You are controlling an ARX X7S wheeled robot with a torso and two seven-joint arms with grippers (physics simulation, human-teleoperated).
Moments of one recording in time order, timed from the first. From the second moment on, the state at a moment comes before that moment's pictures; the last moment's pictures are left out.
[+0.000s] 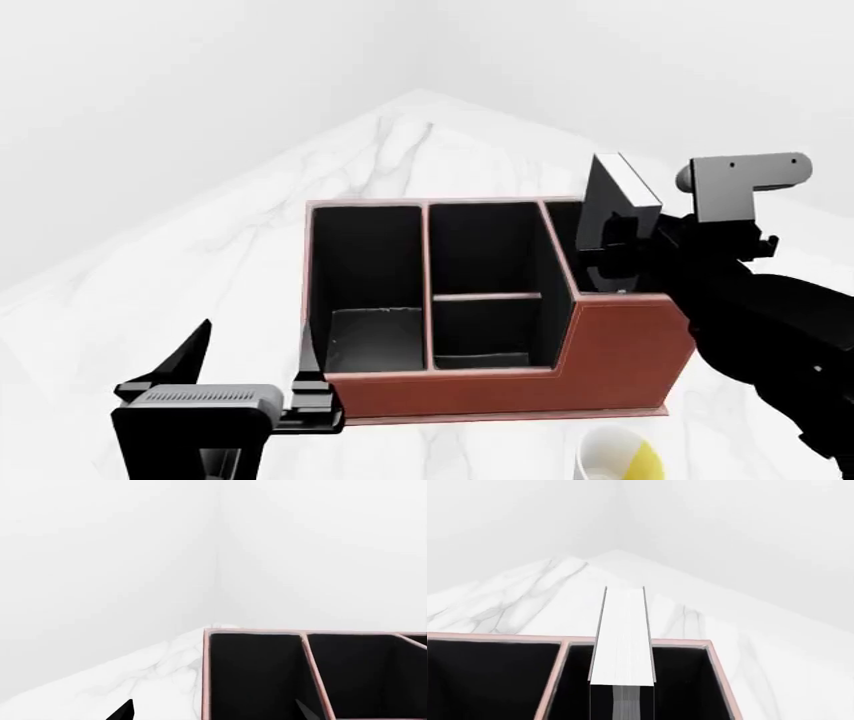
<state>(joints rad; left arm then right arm) 0.06 -0.41 0.28 0.64 -0.37 -0.28 -0.48 0.80 0.65 -0.31 -0.12 0.97 0.90 0.44</state>
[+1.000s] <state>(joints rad) 0.06 -0.42 0.29 0.64 -0.37 -0.27 -0.49 0.75 0.64 -0.31 -0.08 0.90 0.82 0.40</state>
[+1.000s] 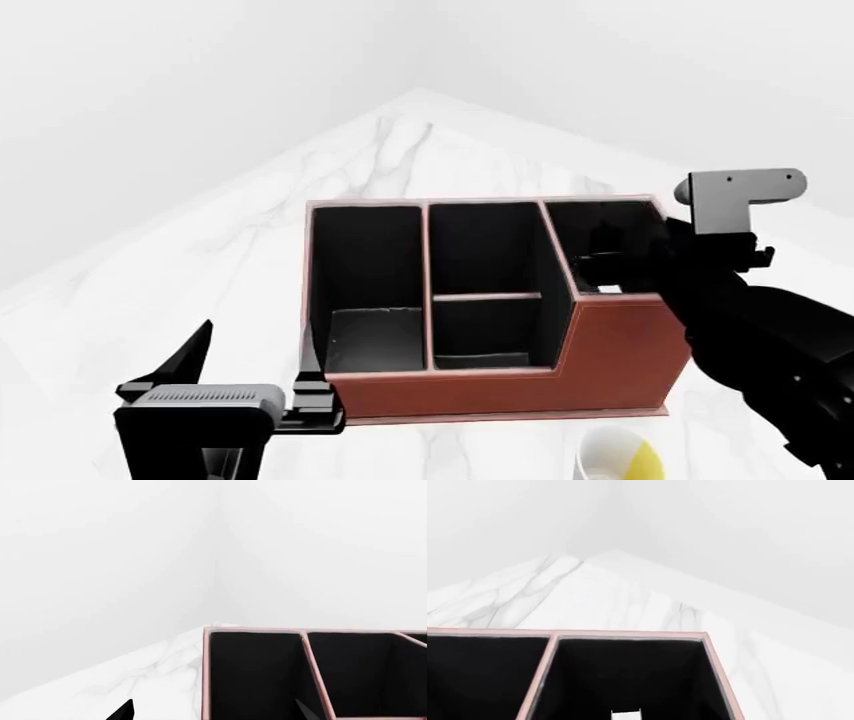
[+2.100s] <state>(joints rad) 0.05 -0.43 0.30 0.64 -0.38 -0.27 -0.50 0.69 0.73 -0.12 -0.45 0.85 0.57 0.46</state>
